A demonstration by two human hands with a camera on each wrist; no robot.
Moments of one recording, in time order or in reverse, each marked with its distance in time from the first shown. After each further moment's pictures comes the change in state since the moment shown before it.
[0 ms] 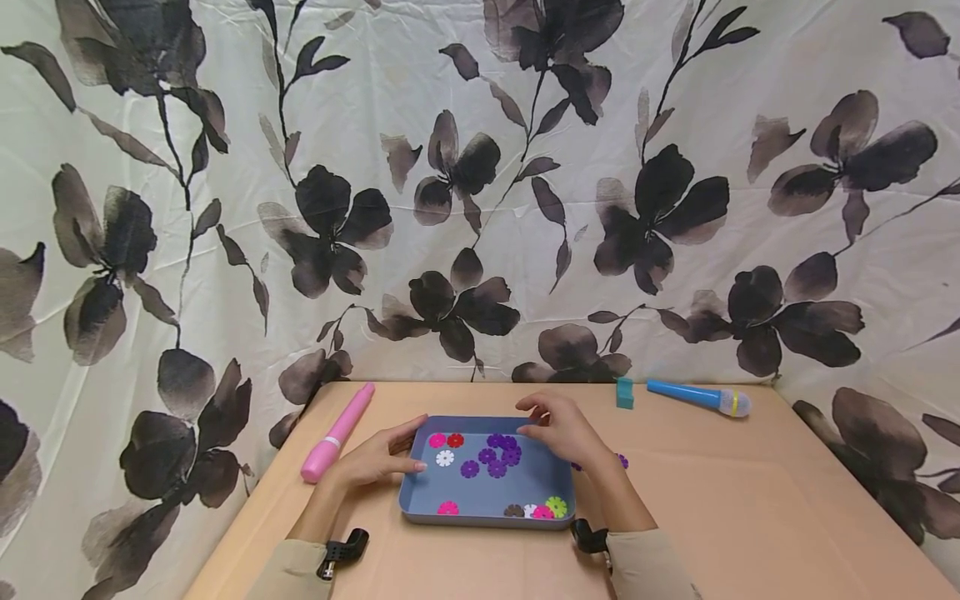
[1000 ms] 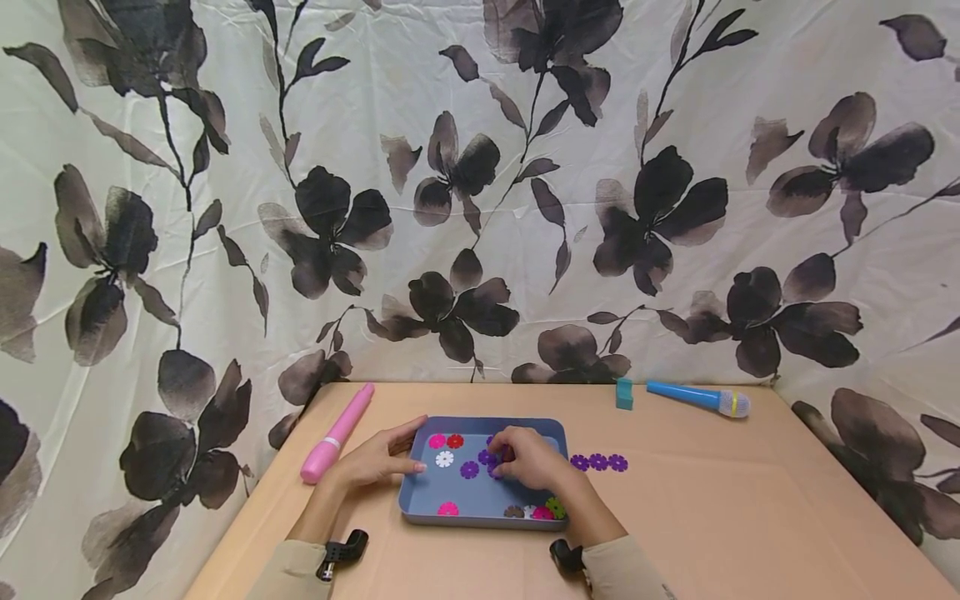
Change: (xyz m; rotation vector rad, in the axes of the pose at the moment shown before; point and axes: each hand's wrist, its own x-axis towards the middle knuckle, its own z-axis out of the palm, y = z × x) left_hand 0.001 -0.003 0.000 -0.014 -0.004 -0.005; right_hand -0.003 -0.002 0.056 -0.129 -0.259 -0.009
